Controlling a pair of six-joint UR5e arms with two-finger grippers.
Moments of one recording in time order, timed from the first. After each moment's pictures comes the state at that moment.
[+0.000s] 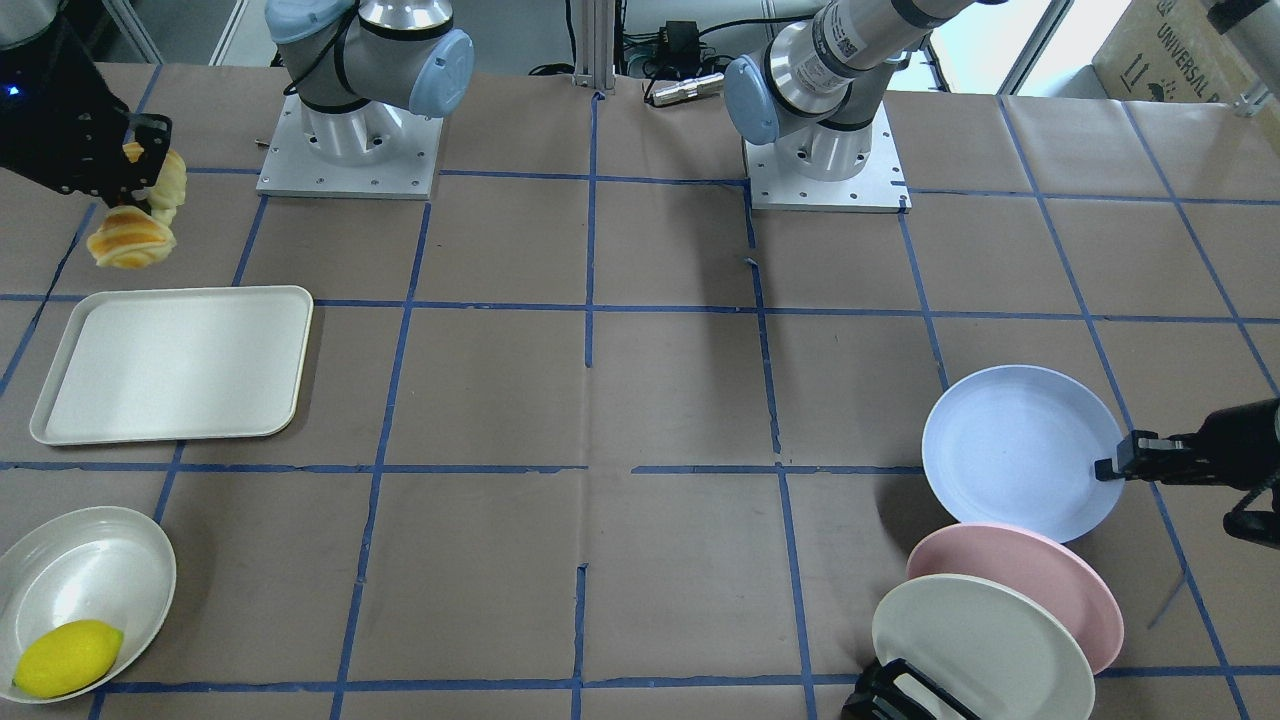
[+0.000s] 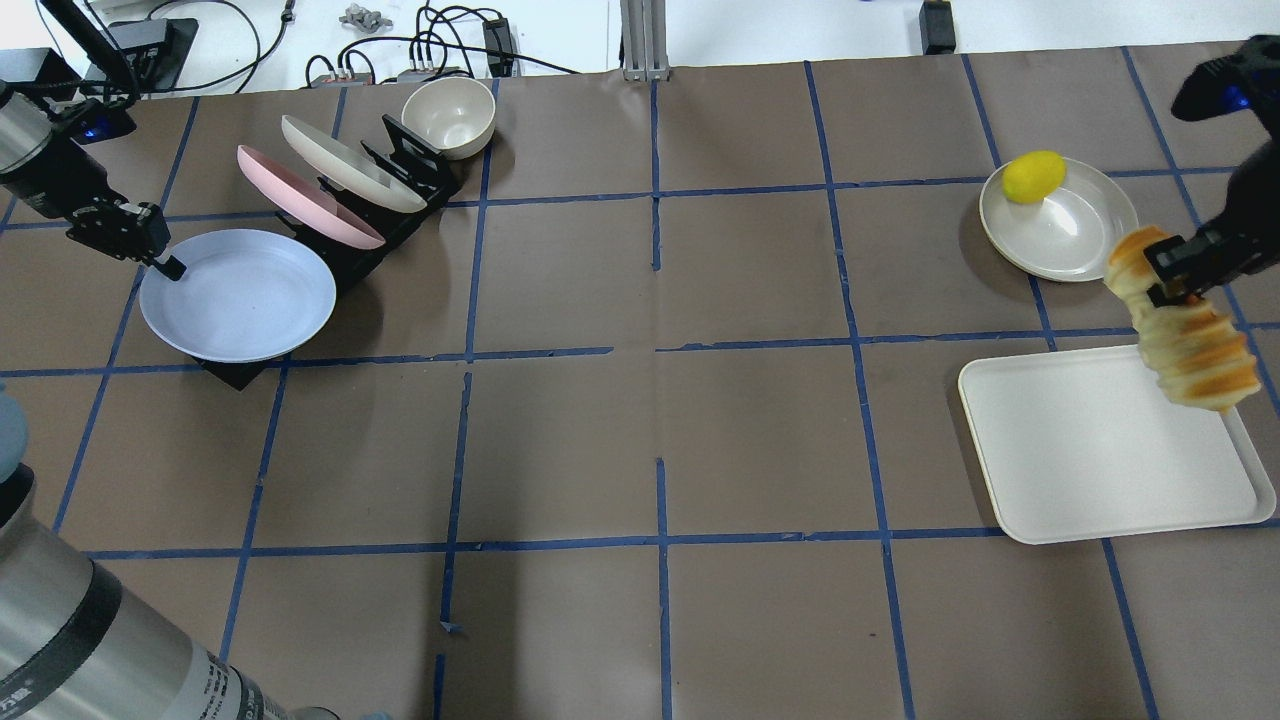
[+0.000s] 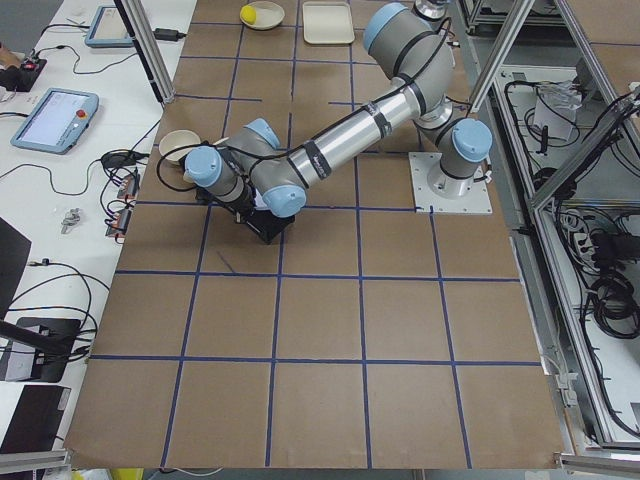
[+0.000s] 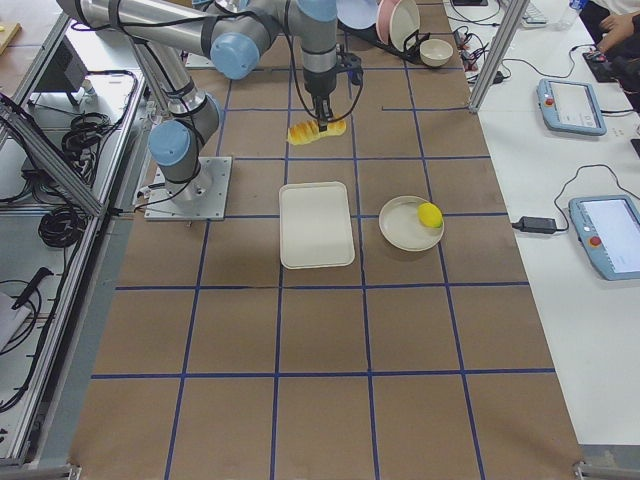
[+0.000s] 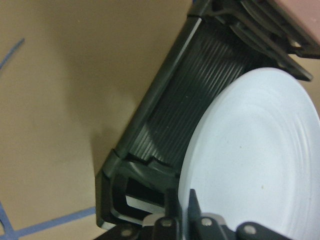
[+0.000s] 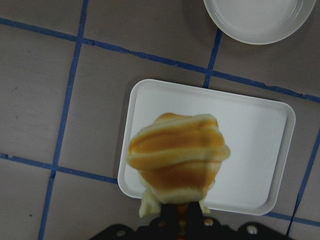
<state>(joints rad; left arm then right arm) -1.03 -2.10 -1.31 -1.62 1.45 0.70 1.28 -1.79 1.77 -1.63 -1.60 -0.49</state>
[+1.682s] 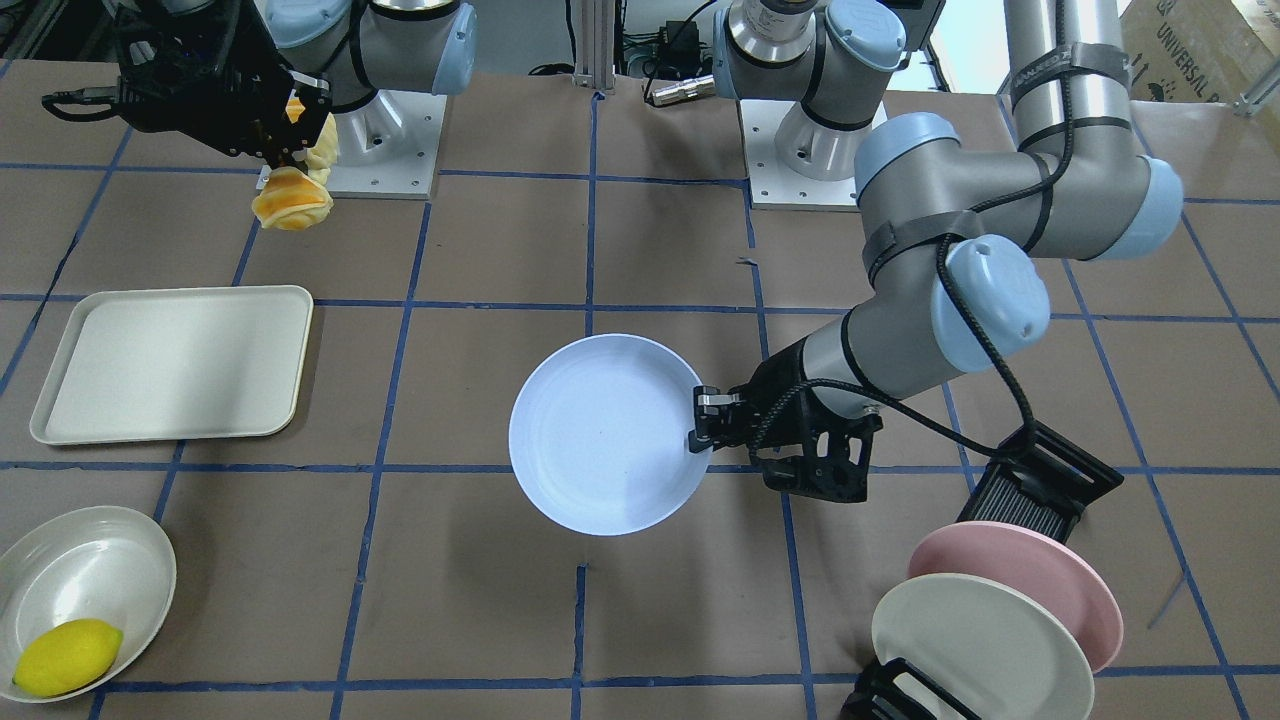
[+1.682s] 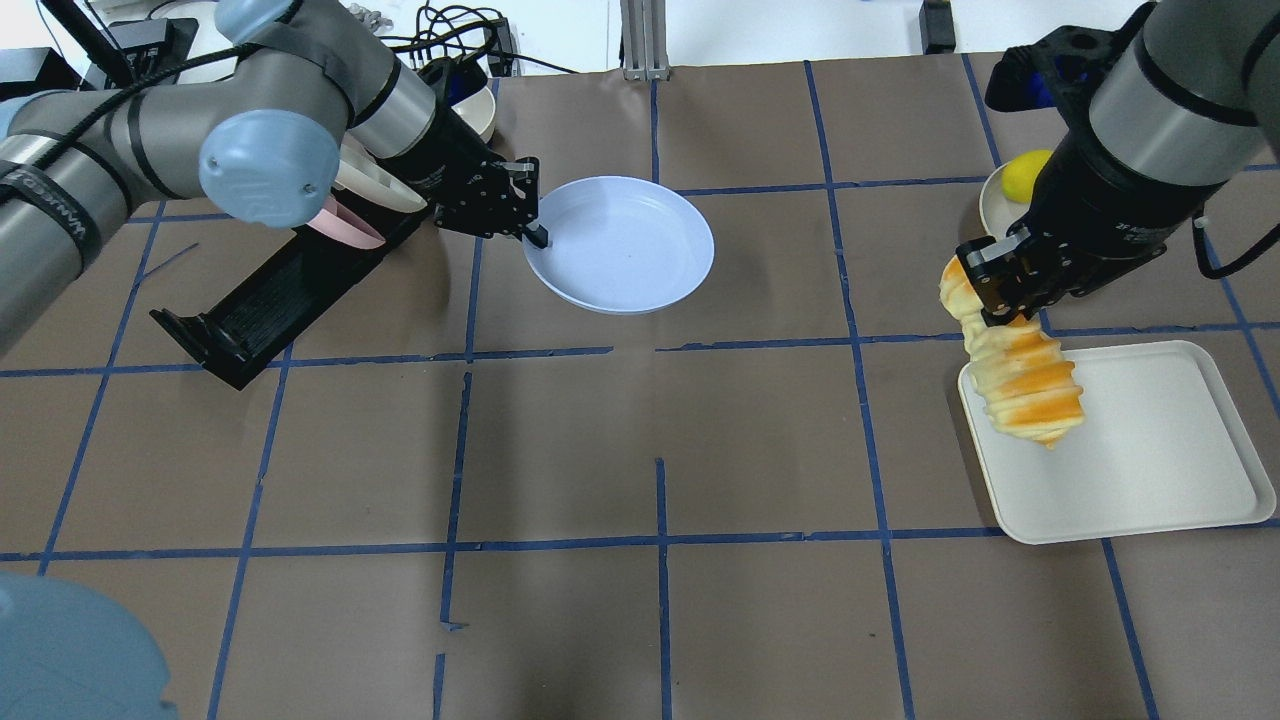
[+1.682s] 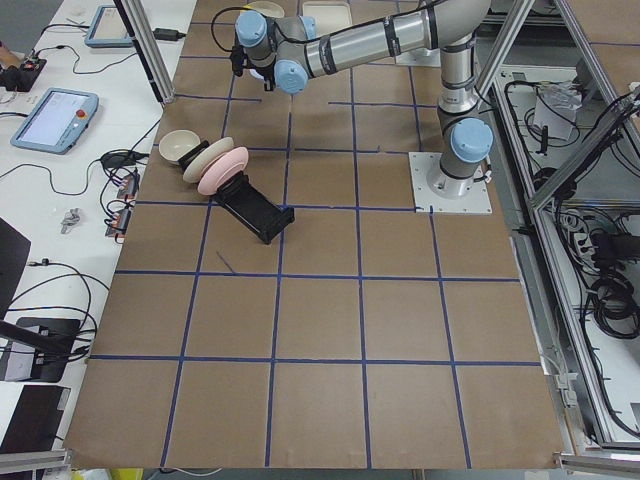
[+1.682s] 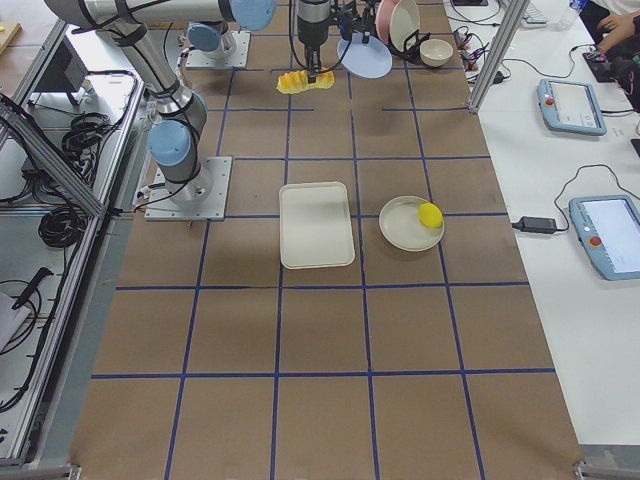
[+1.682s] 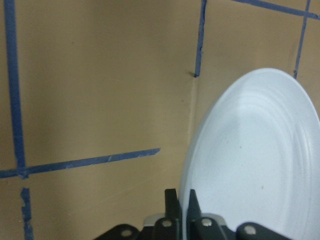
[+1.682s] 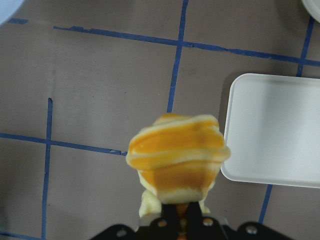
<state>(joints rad) -1.59 -1.93 -1.59 -1.25 1.09 0.01 1.50 -1.77 1.70 -1.47 -1.53 -0.23</state>
